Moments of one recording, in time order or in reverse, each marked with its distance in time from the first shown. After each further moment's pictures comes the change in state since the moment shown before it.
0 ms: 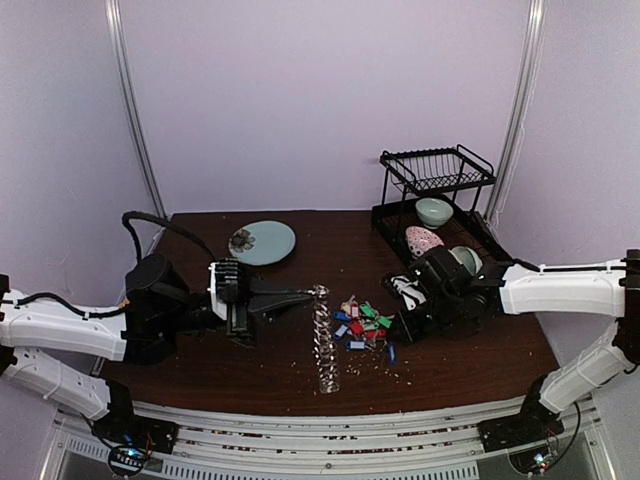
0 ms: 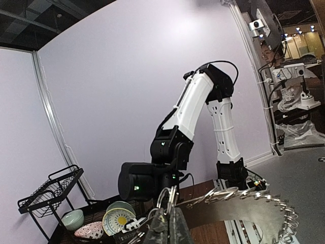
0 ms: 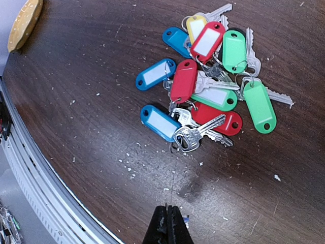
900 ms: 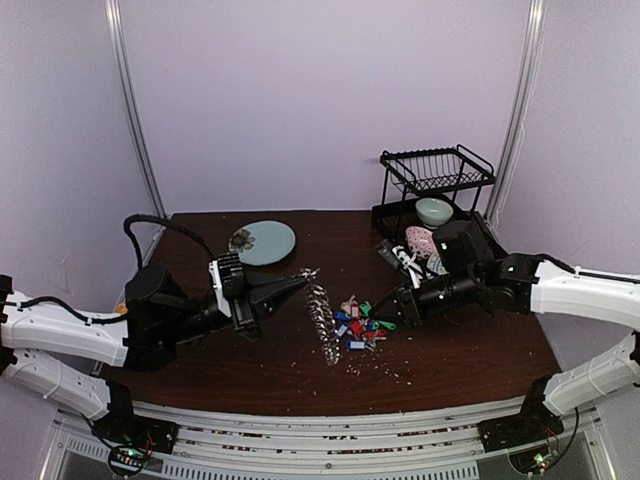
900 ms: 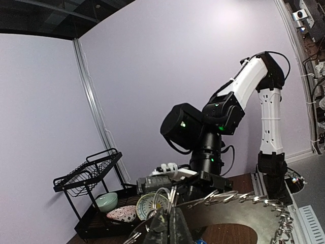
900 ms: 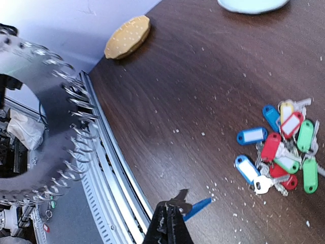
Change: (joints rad) left arm -0.018 0.001 -0.052 0.074 -0.243 0.032; right arm 0.025 -0.163 0.039 0.147 -0.248 -0.089
